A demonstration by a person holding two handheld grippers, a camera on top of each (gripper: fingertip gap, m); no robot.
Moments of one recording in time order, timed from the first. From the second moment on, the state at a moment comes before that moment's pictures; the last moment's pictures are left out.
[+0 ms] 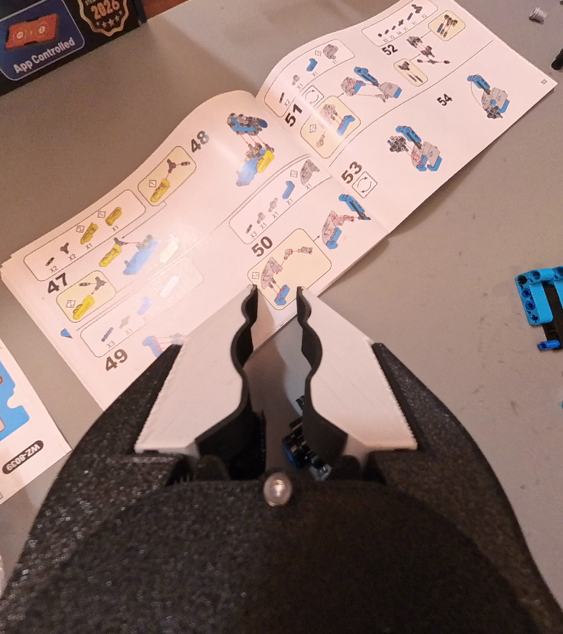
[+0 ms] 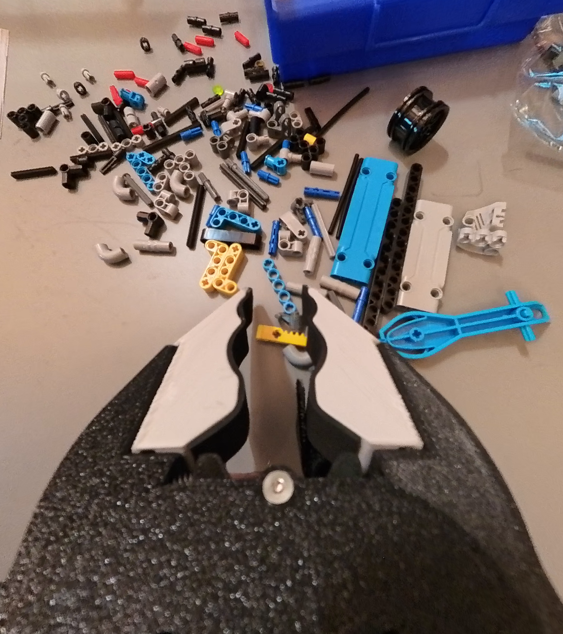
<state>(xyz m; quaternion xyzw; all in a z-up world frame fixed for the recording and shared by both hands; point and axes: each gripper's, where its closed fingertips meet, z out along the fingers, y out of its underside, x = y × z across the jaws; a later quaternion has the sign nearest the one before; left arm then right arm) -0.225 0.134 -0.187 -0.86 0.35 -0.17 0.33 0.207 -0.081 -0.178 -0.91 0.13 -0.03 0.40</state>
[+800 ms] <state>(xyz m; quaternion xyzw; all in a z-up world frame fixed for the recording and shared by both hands) -0.225 0.135 -0.187 -0.86 0.35 -0.16 0.34 0.222 -0.118 -0.178 -0.91 0.12 -0.07 0.40</state>
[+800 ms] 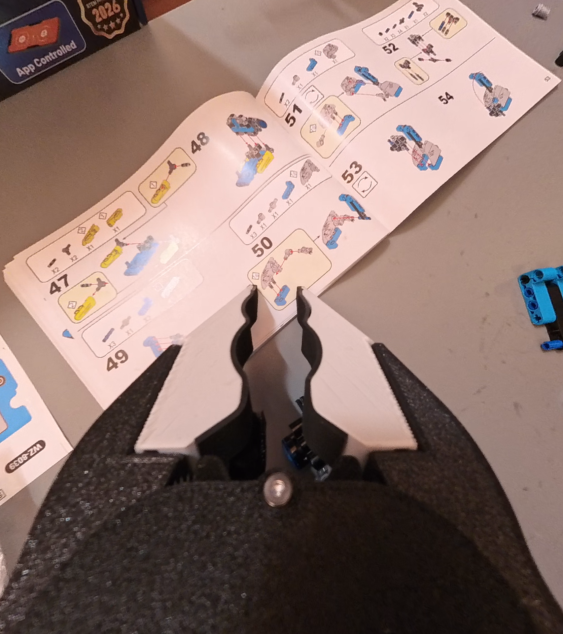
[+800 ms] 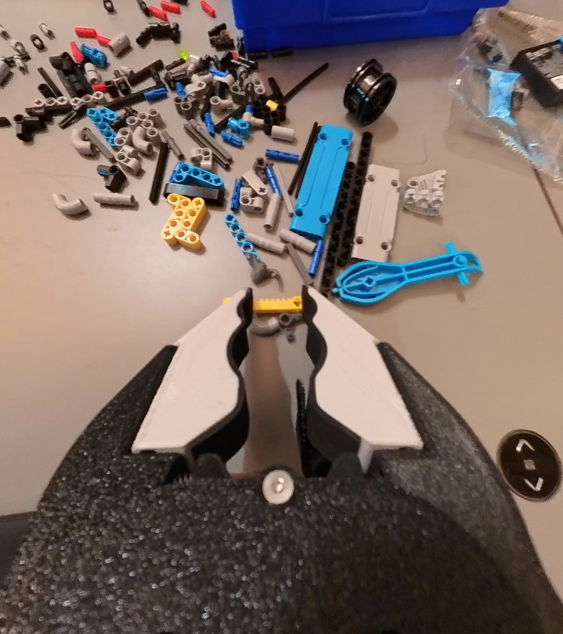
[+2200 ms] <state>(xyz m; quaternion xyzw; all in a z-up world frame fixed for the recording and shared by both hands) -0.225 0.134 -0.187 -0.86 0.35 -0.17 0.34 0.289 -0.153 -0.177 -0.91 0.12 -0.15 0.38</state>
